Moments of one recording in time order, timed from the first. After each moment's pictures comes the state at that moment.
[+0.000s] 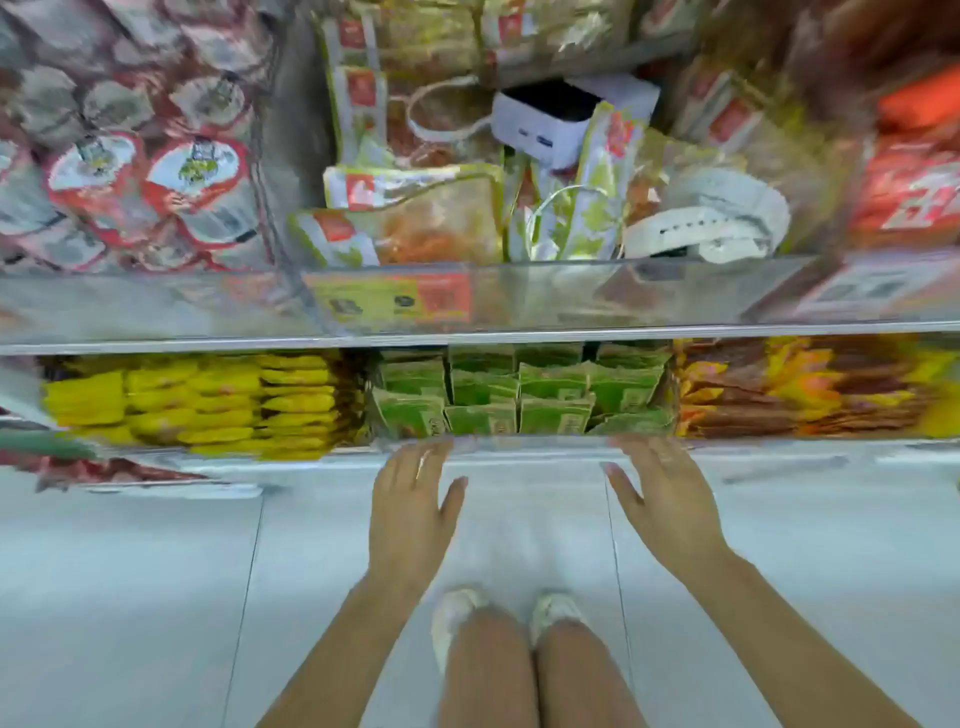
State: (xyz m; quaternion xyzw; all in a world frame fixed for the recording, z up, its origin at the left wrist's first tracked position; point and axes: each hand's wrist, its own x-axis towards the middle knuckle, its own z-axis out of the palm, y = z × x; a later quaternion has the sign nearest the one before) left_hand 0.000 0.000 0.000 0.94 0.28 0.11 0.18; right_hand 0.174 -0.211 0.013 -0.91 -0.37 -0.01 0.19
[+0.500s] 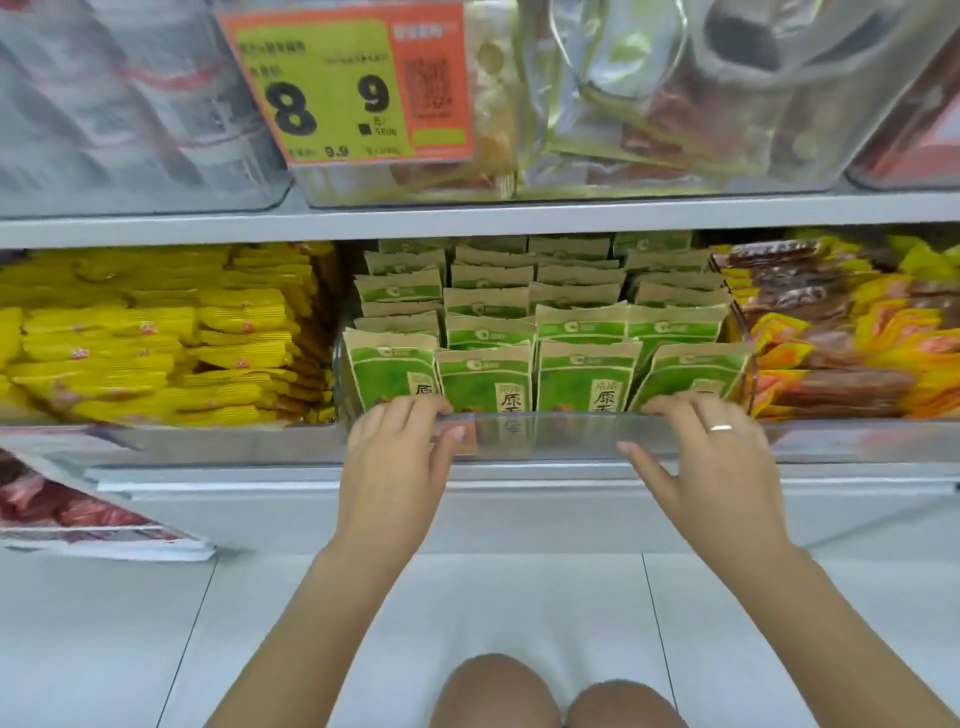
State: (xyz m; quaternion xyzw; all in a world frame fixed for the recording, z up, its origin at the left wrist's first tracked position) left_hand 0.026 0.025 -0.059 0.94 0.22 0.25 0.11; right_hand 0.194 -0.199 -0.070 -0.87 -0.40 -0.23 0.20
